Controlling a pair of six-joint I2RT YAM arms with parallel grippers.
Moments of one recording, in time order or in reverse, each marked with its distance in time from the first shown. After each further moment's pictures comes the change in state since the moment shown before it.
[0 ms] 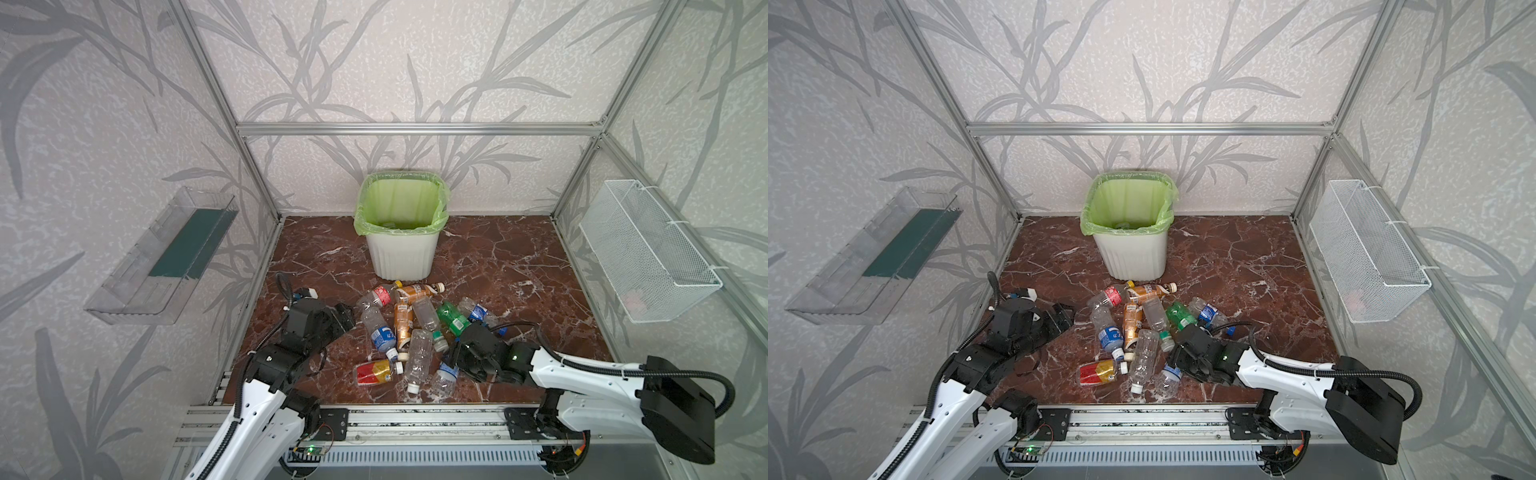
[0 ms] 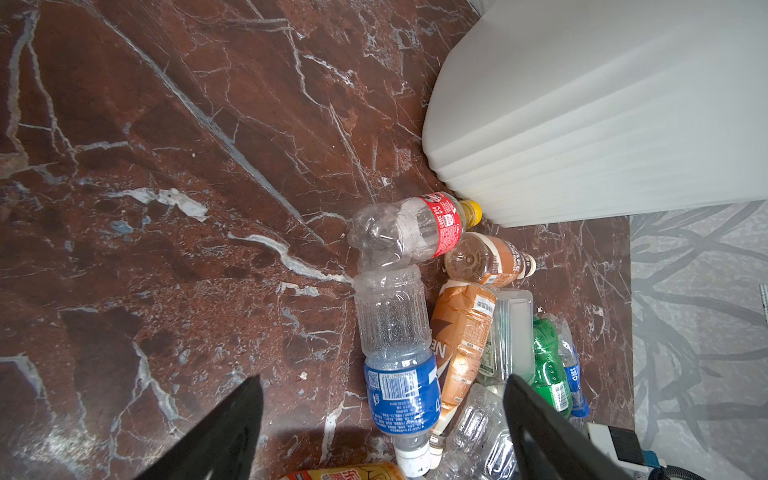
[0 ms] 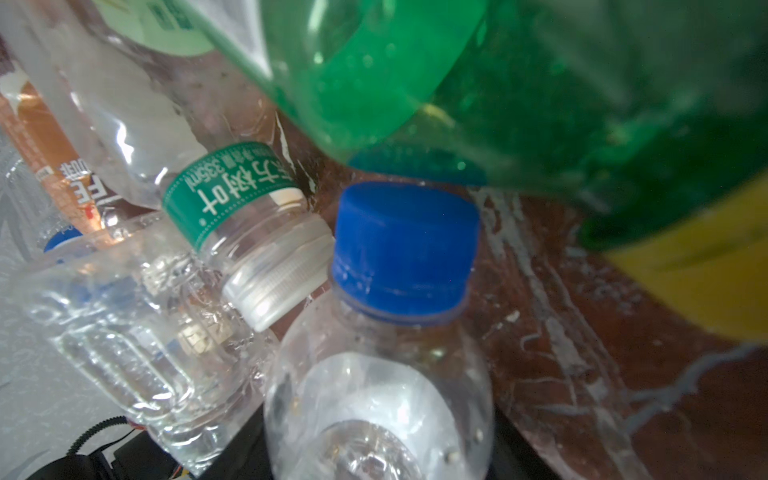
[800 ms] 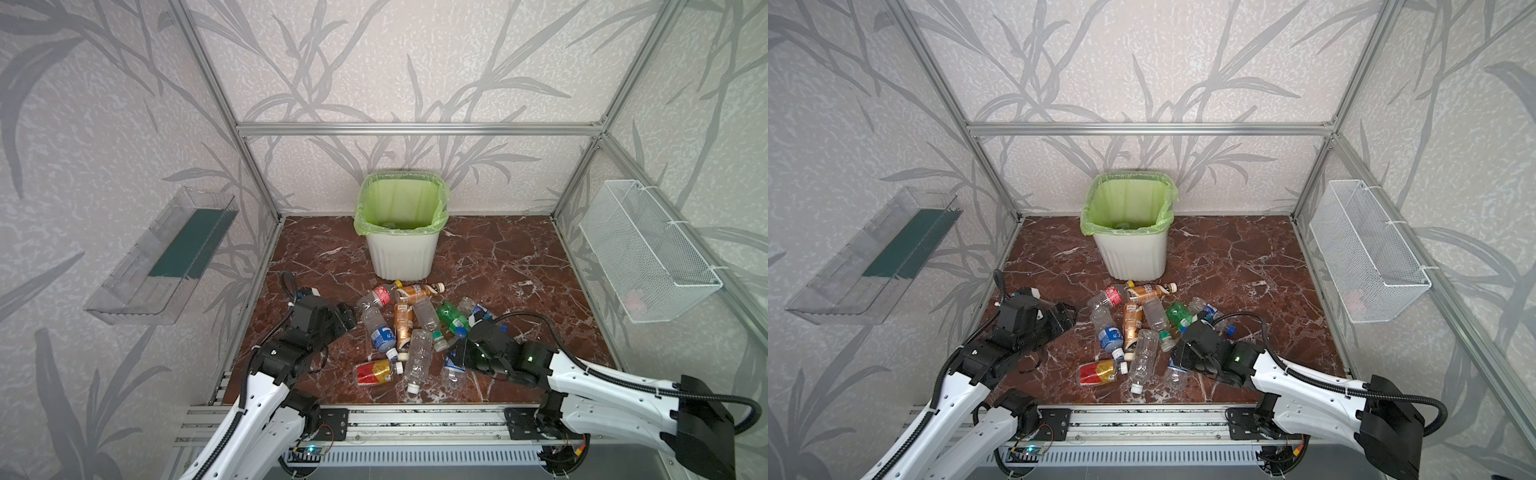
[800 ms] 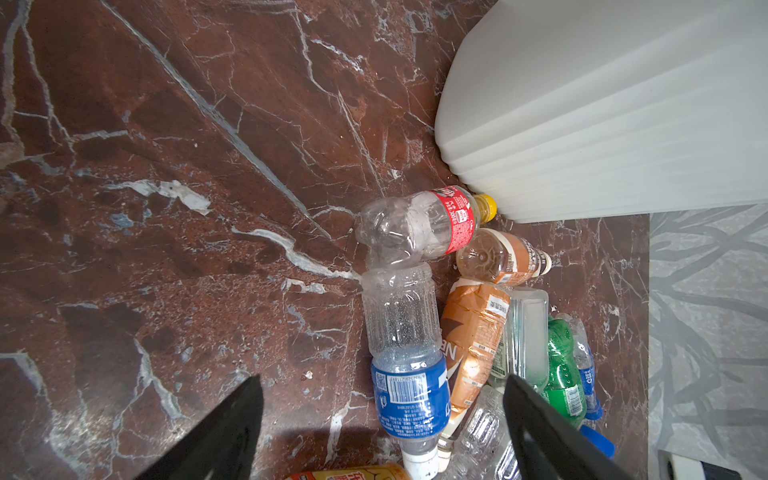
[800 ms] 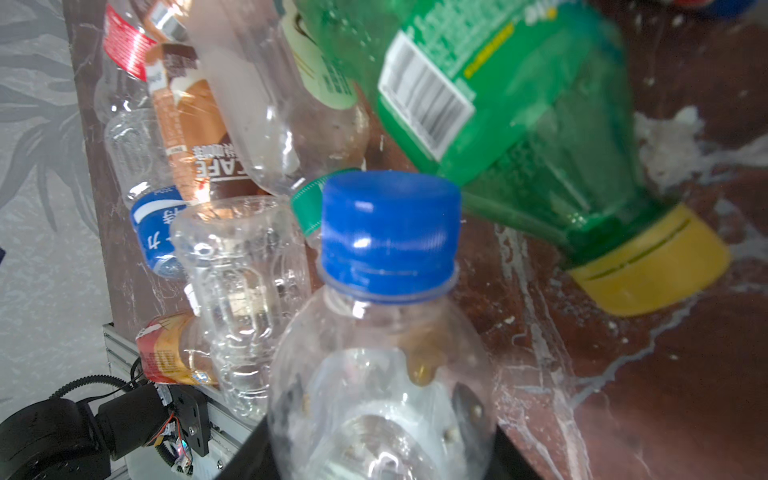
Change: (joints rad) left arm 0.000 0.042 0.000 0.008 0.000 0.000; right arm 0.002 -0.163 0.064 -0.142 0.080 -0.227
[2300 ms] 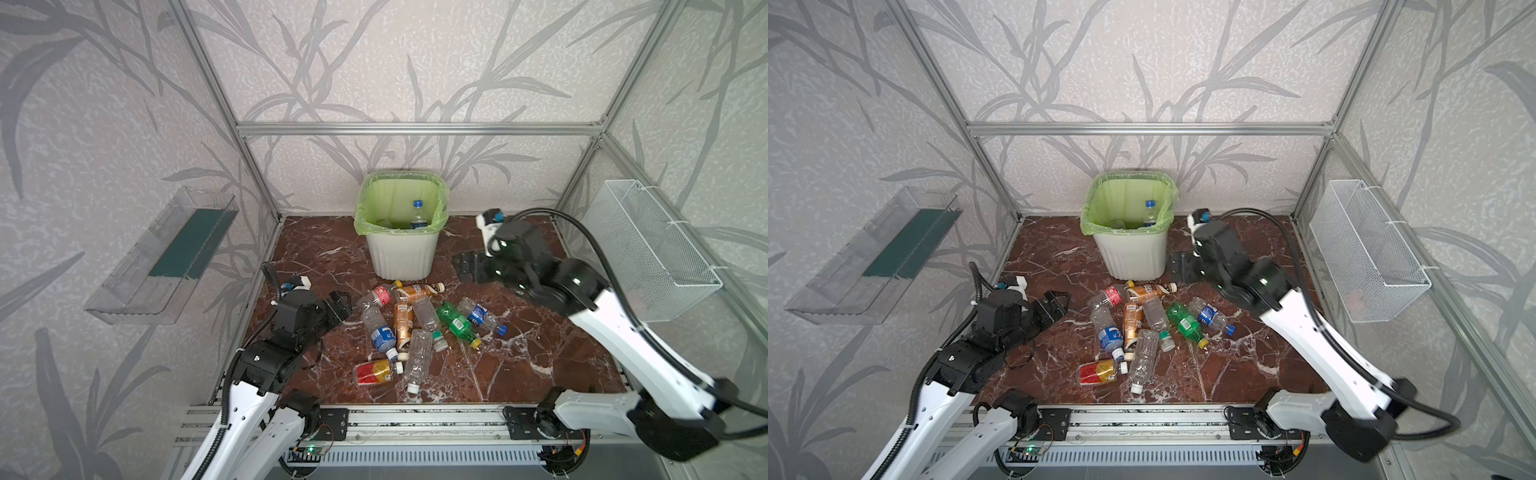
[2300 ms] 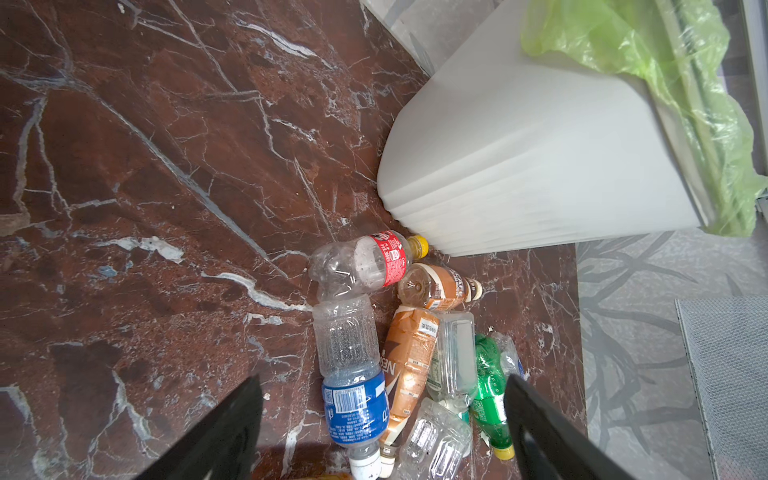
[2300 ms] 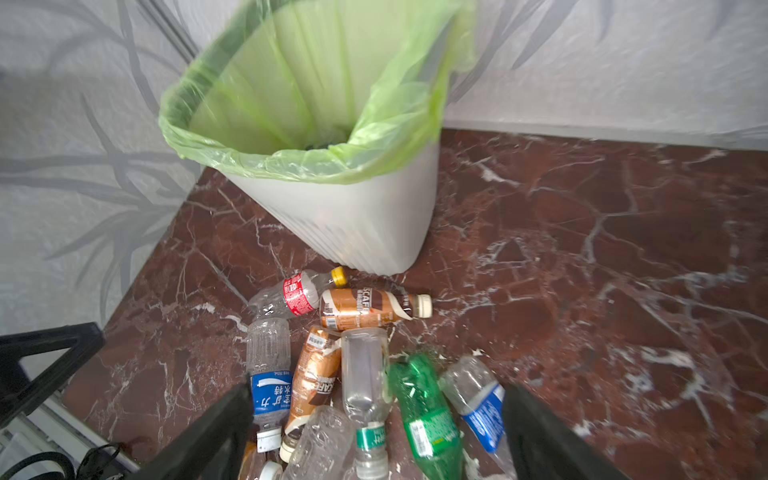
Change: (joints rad) left arm 0.001 -0.029 0.138 -0.039 -0.017 -0.004; right arm -0.265 0.111 0.908 -0.450 0.185 -0.683
